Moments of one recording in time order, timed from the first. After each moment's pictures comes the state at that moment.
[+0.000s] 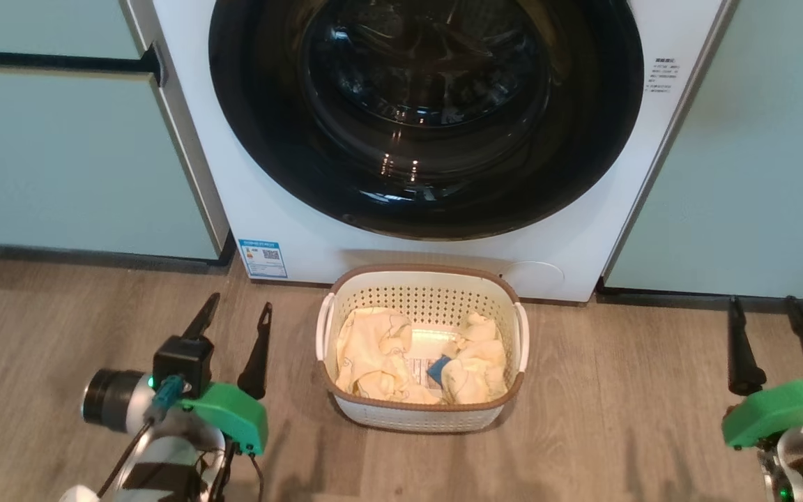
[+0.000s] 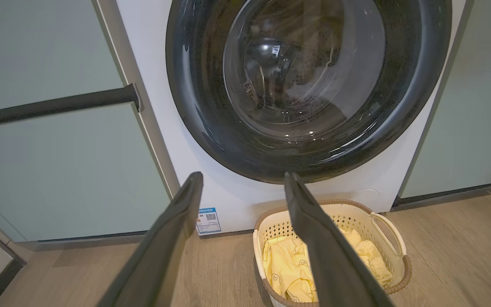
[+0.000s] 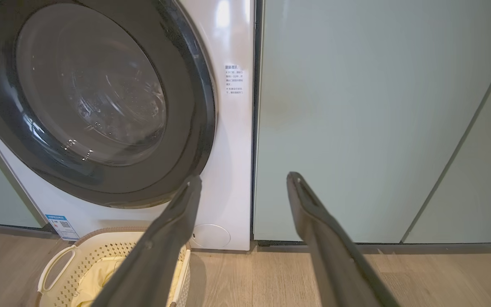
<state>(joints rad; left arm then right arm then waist) -0.15 0.12 -0.07 0.33 -0.04 -0.02 -0.25 -0.21 -0.05 -0.13 0.46 0.01 0.13 -0.25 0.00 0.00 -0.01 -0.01</state>
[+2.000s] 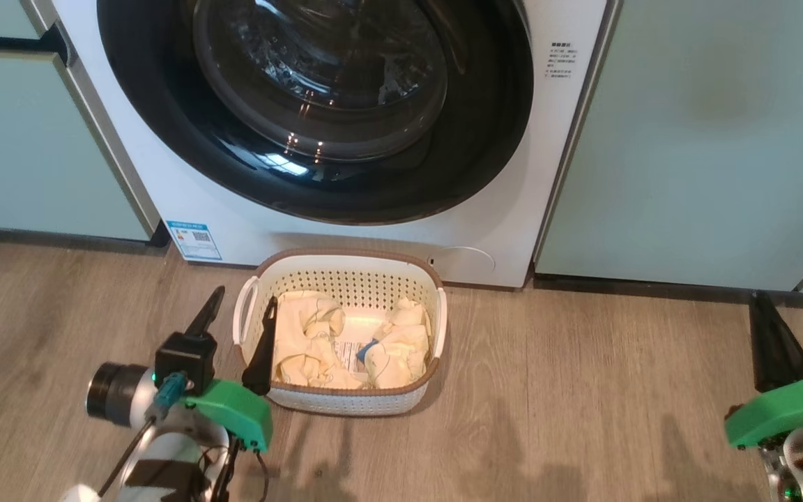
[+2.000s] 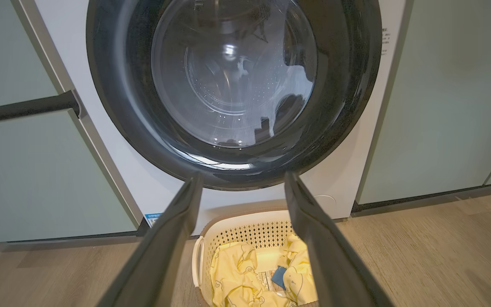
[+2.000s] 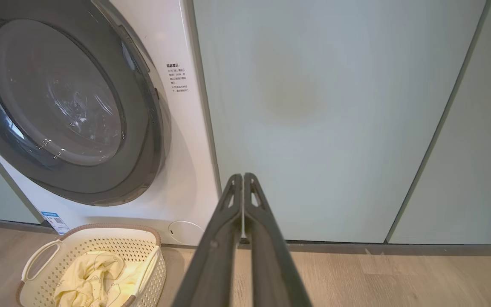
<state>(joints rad) -0.15 0.12 -0.08 0.30 -0.05 -0.01 -0.25 -0.21 -0.05 -0.14 0.45 0.05 0.13 -0.25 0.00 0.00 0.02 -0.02</state>
